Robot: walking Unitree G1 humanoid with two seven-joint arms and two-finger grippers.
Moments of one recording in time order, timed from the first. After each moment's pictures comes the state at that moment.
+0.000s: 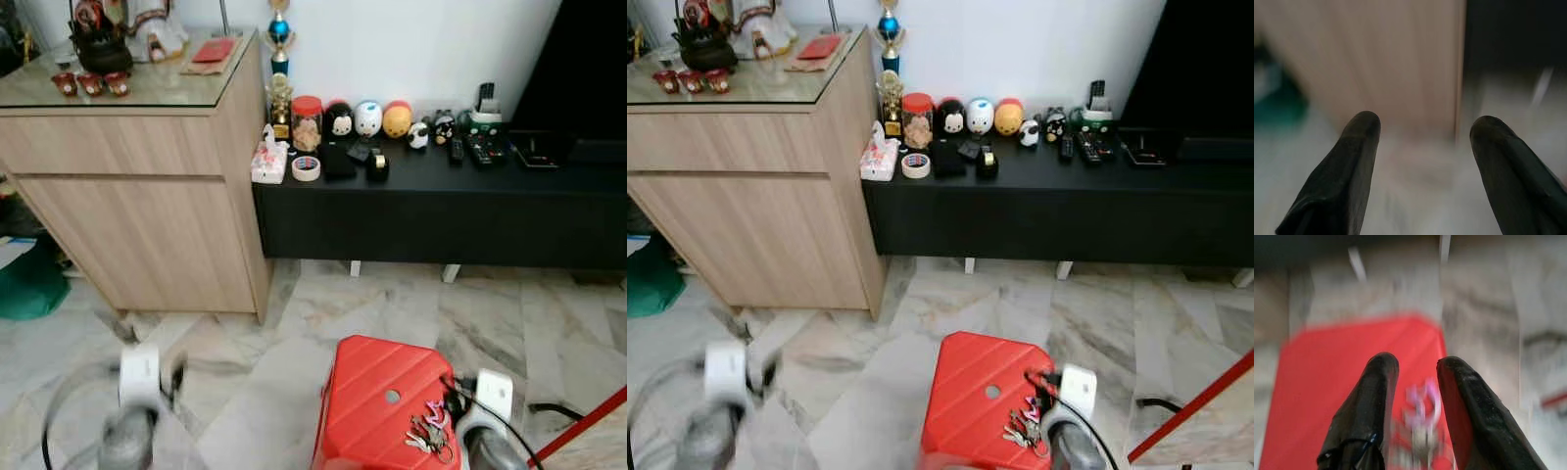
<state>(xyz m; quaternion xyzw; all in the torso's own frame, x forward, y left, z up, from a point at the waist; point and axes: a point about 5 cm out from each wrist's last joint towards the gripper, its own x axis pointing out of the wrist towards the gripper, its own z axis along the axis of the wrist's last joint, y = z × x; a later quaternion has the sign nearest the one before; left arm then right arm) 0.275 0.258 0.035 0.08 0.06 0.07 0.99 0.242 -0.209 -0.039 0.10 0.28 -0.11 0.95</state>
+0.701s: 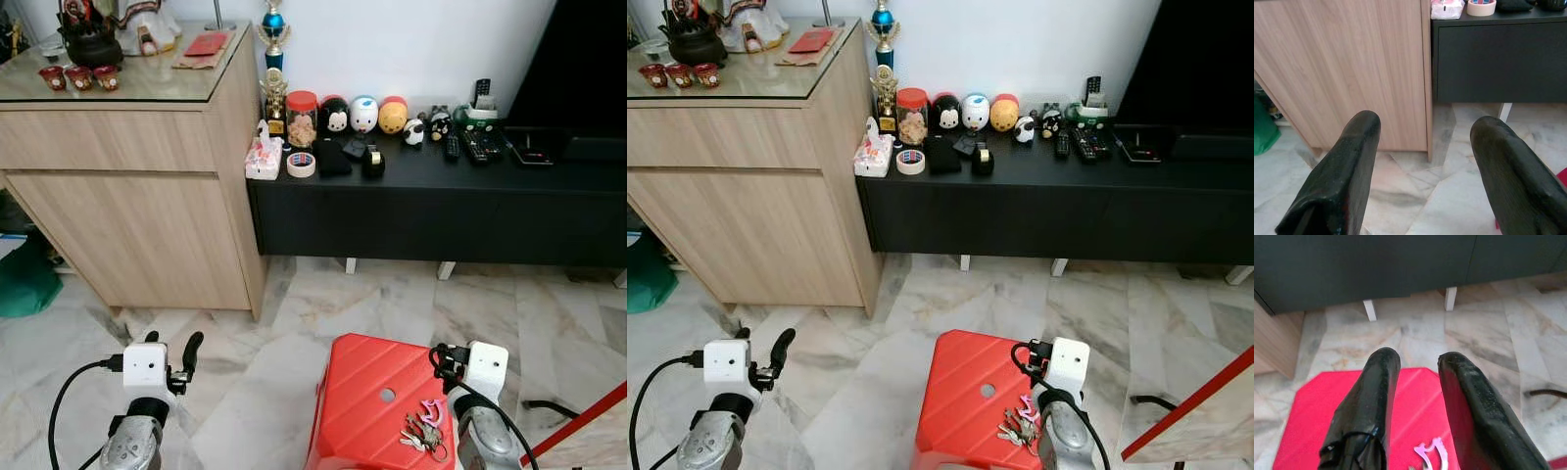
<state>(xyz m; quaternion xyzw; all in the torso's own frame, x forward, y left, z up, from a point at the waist) 0.243 0.237 0.027 0.05 0.04 0.04 1.00 0.253 -0.196 -0.022 0.06 0.20 -0.09 0.97</state>
